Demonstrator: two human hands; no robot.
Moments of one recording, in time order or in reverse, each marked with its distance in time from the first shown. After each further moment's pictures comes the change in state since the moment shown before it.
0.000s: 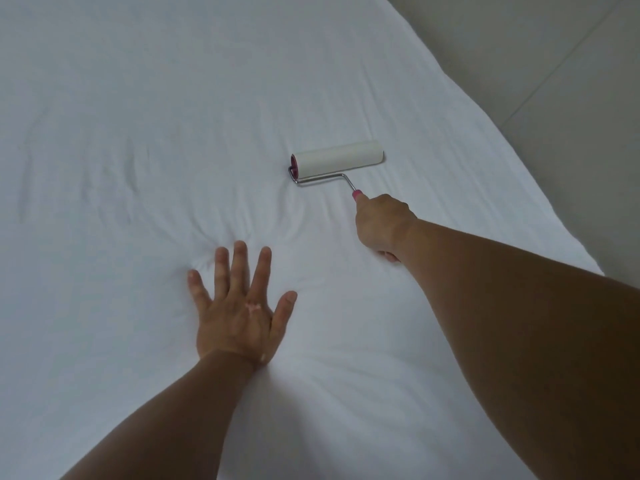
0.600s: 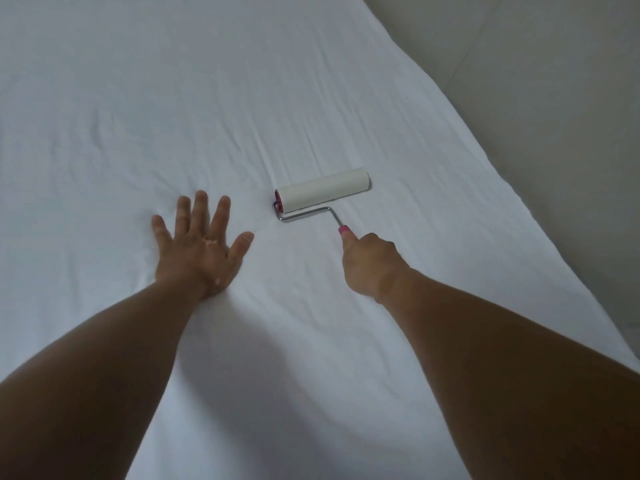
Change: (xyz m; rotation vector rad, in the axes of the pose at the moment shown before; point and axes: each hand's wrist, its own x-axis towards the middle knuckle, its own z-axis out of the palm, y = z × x) left_hand -0.011 -0.003 -0.022 0.028 -0.048 0.043; right_hand -0.129 0.063 0.094 -0.092 -0.036 0.014
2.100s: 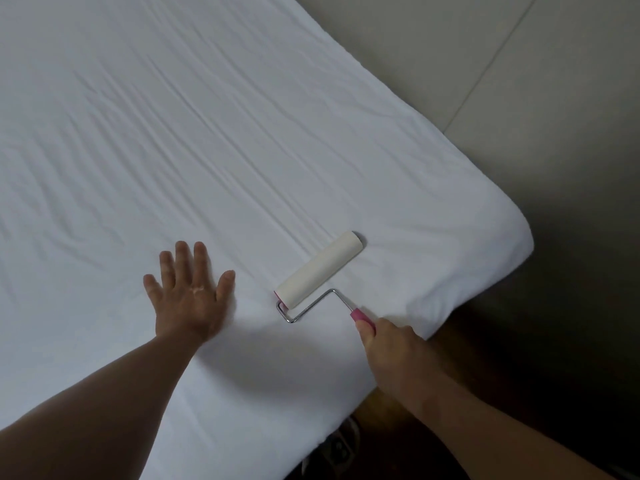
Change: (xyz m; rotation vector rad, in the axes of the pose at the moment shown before) left_hand -0.294 0.124 0.039 0.050 -0.125 0.089; right_hand -0.369 0.156 0.238 0.457 -0.087 0.200
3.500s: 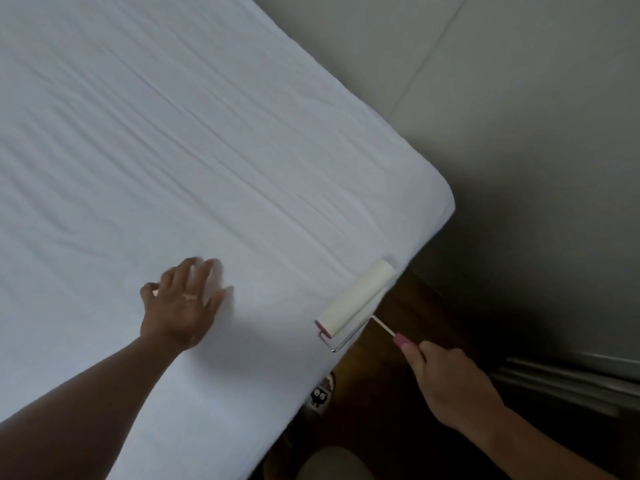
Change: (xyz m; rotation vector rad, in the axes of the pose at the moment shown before) left_hand -0.040 -0.071 -0.046 -0.036 -0.095 0.379; right_hand -0.176 -0.025 -0.005 -0.011 -0.001 0.357
